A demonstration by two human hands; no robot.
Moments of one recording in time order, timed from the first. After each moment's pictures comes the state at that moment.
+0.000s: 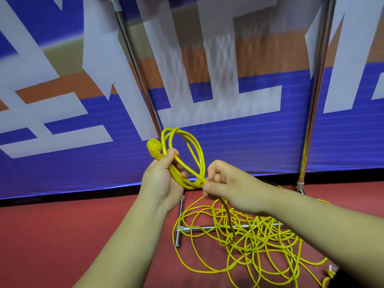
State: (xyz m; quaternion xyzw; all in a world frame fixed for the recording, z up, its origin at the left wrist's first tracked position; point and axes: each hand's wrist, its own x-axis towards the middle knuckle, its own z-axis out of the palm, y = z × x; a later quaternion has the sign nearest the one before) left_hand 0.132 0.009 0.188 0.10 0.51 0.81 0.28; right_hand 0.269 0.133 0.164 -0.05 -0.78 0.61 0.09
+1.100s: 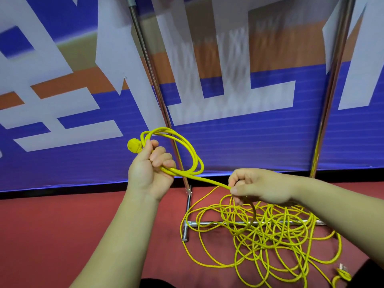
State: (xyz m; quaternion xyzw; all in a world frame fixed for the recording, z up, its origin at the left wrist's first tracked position) left_hand 0.109 -0.030 0.210 0.09 0.33 0.89 0.31; right_hand 0.267 0.173 0.128 -0.05 -0.76 0.64 -0.06
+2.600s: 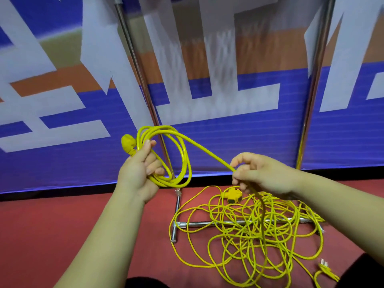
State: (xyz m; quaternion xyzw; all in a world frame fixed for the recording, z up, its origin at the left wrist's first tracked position) left_hand 0.108 -0.022 0.200 0.11 0.45 0.84 0.29; right_hand 0.294 0.188 0.152 -0.14 -0.71 0.69 0.06
